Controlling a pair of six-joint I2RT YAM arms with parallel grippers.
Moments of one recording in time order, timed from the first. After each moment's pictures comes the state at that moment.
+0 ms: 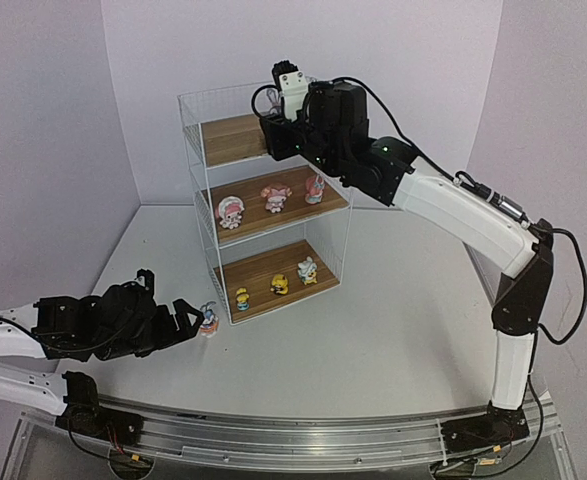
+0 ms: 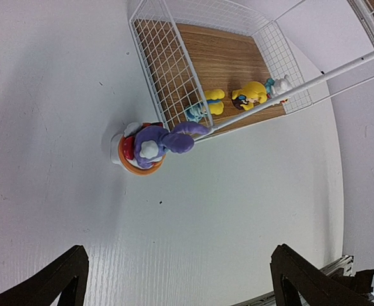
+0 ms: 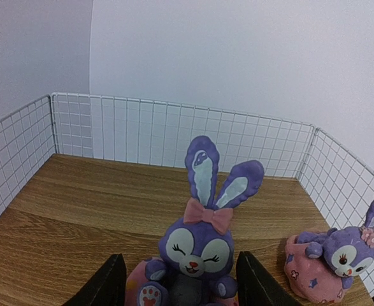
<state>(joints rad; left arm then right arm) -1.14 0.81 0.57 -0.55 -0.45 -1.23 0.97 2.00 2.19 -0.25 0.50 -0.10</state>
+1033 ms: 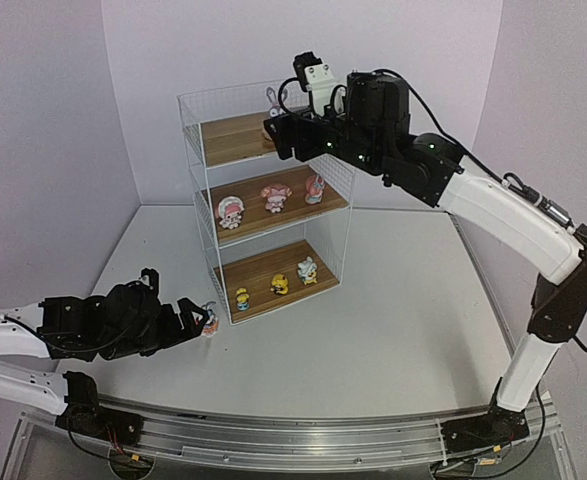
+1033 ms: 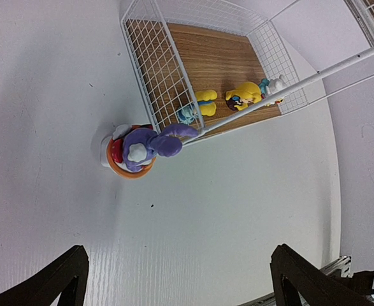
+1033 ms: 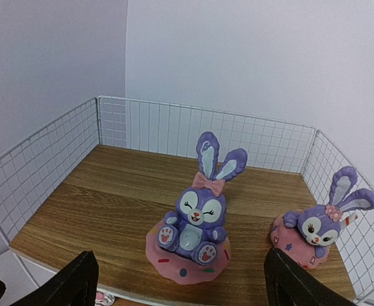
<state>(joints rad) -1.14 0.84 0.56 -0.50 -0.45 -1.22 0.97 1.80 2.01 -0.28 0.36 -0.07</state>
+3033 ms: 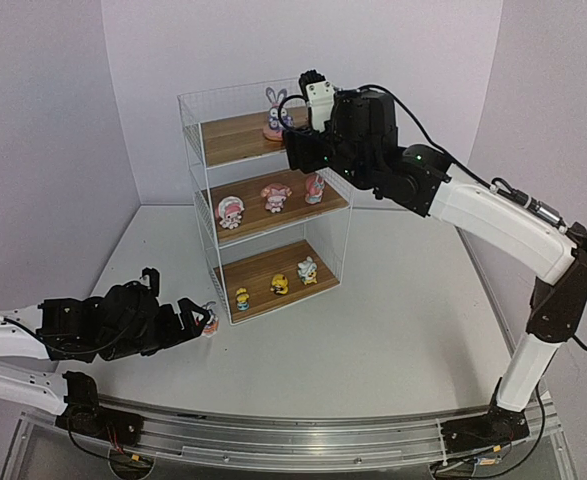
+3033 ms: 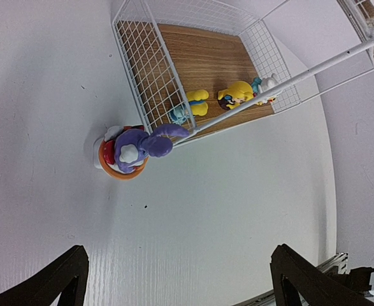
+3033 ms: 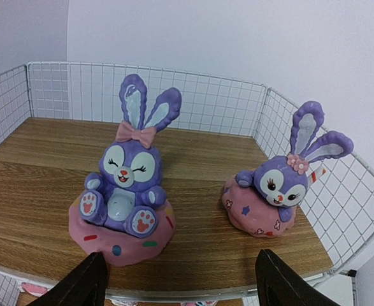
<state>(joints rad) -1.14 0.83 0.55 -0.46 -0.44 -1.20 0.97 1.80 1.94 -0.27 0.58 -0.07</state>
